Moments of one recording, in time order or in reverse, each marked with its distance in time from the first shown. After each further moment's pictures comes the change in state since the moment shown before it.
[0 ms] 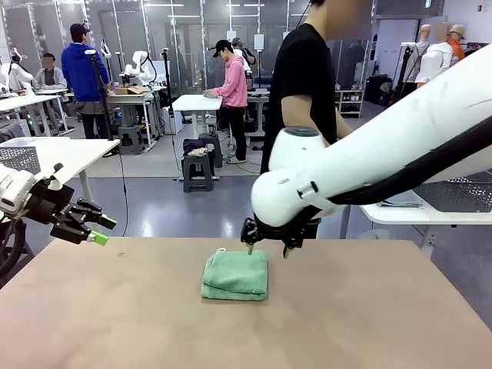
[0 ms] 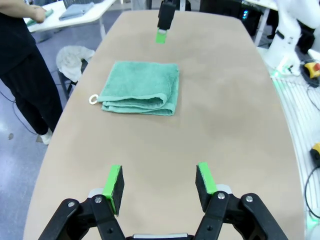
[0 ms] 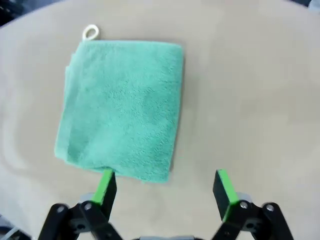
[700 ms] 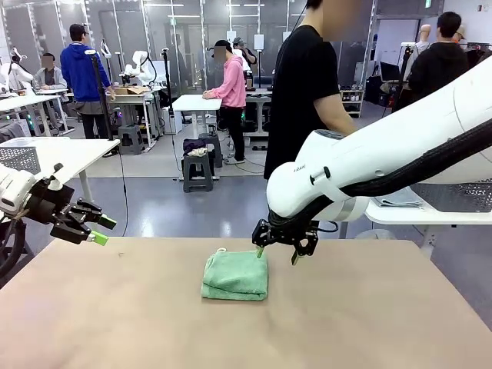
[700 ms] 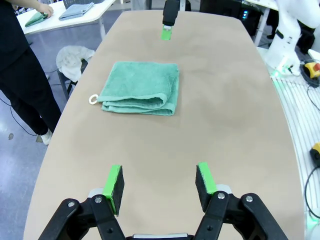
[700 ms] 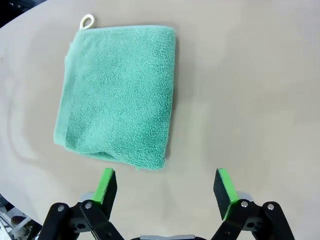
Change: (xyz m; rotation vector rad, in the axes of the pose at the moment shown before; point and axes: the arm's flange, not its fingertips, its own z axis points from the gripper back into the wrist) left arm 0.000 0.000 0.000 0.000 0.000 0.000; right arm -0.003 -0.024 0.000 0.075 0.055 -0.034
